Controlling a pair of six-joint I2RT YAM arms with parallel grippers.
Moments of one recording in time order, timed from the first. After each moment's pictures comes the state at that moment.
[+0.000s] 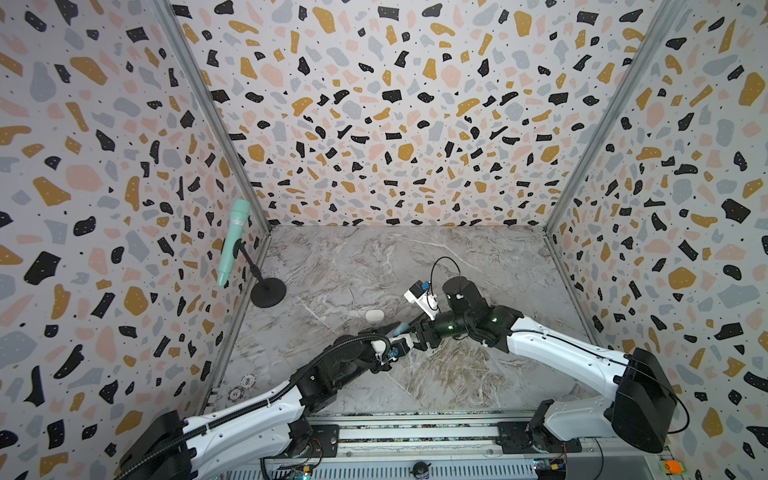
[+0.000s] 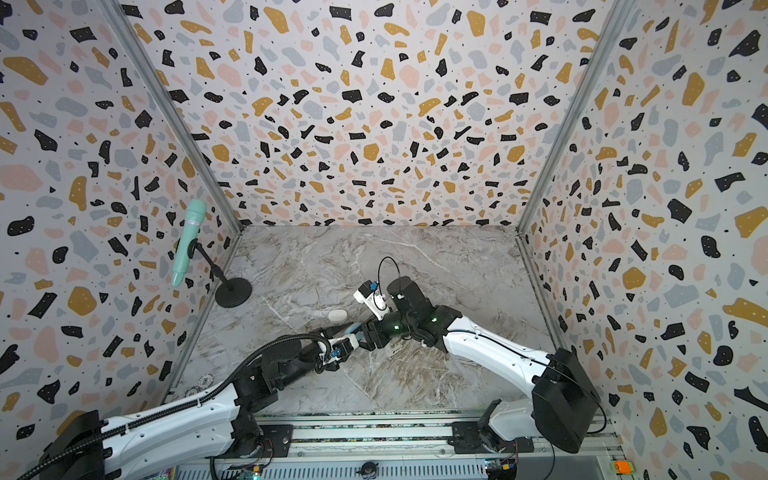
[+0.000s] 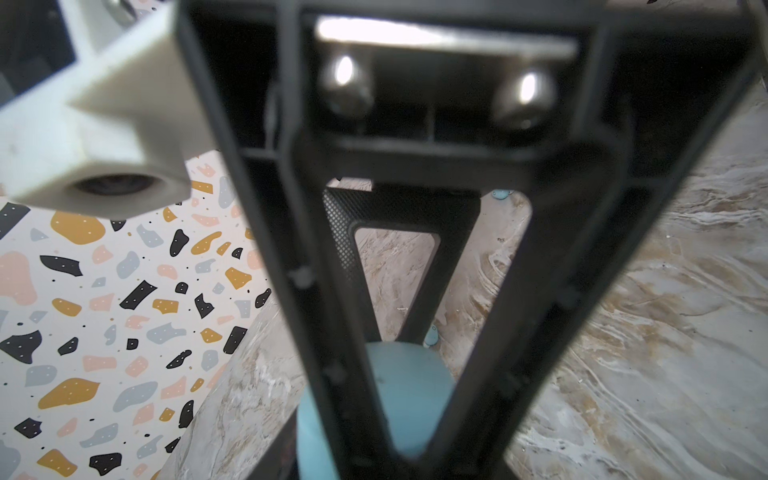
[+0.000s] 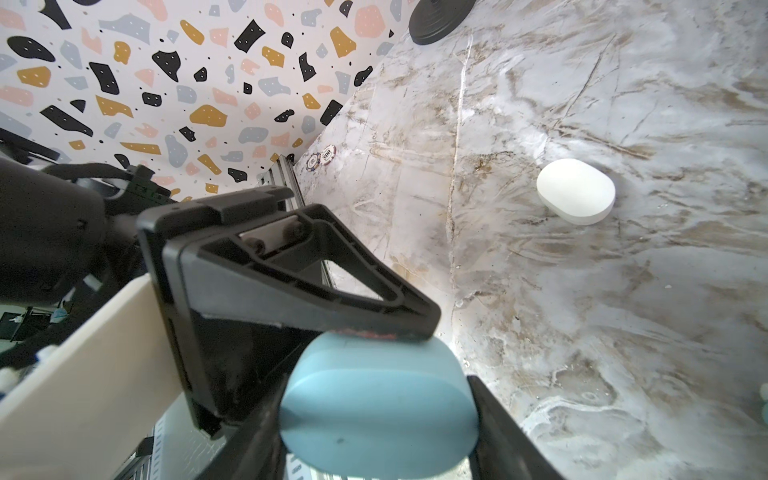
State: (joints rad) left arm -0.92 0.87 0.33 0.32 -0.05 0.61; right arm 0.84 1.35 0.95 -0.22 -0.62 0.31
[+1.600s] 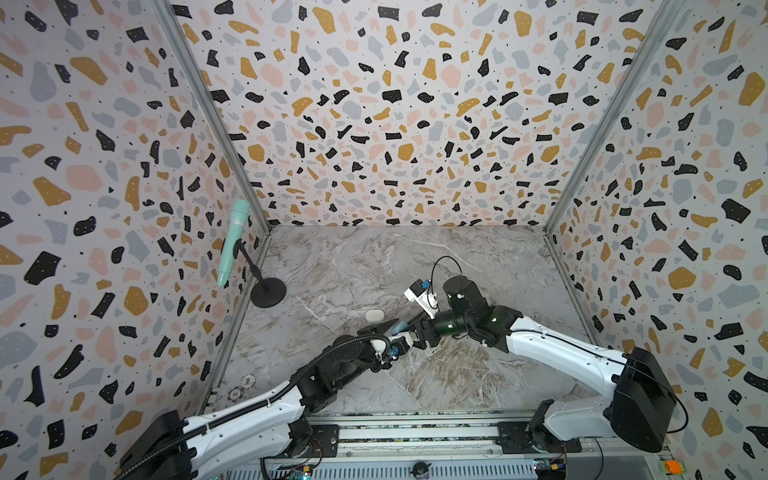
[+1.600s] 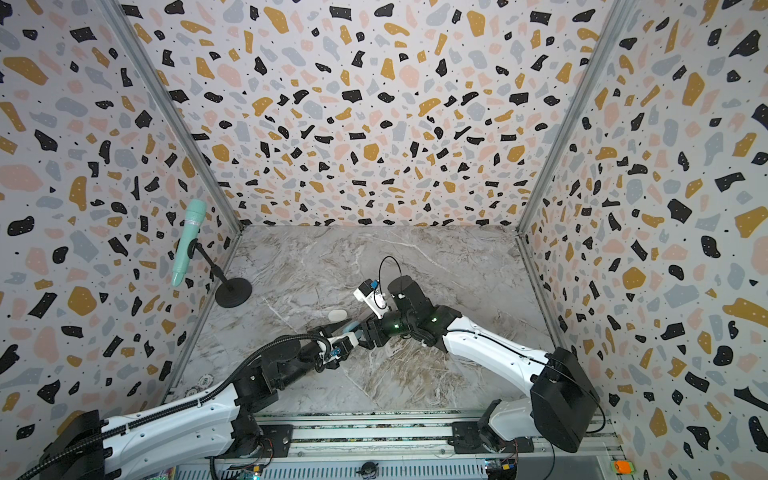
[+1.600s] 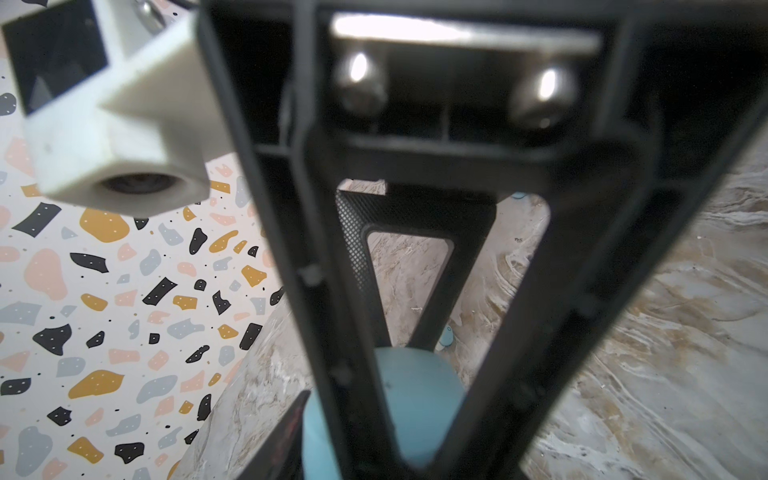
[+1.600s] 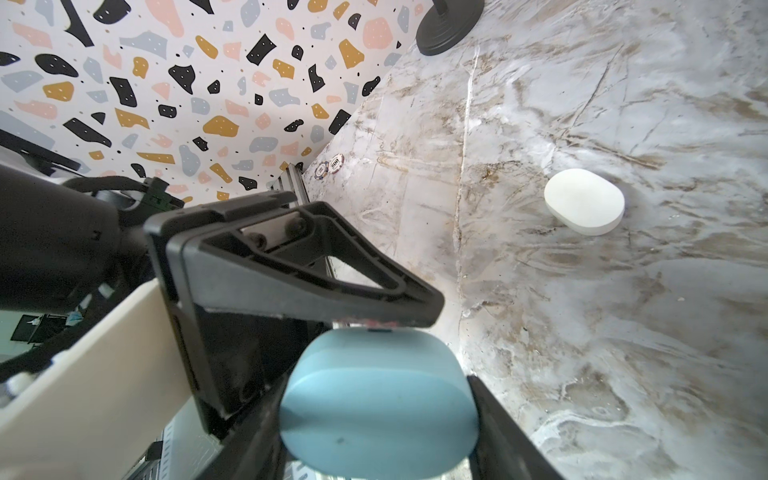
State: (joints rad) left arm -0.92 0.88 0.33 0.34 -0.09 0.62; right arm 0.84 1.35 0.94 -0.18 -0.64 0.33
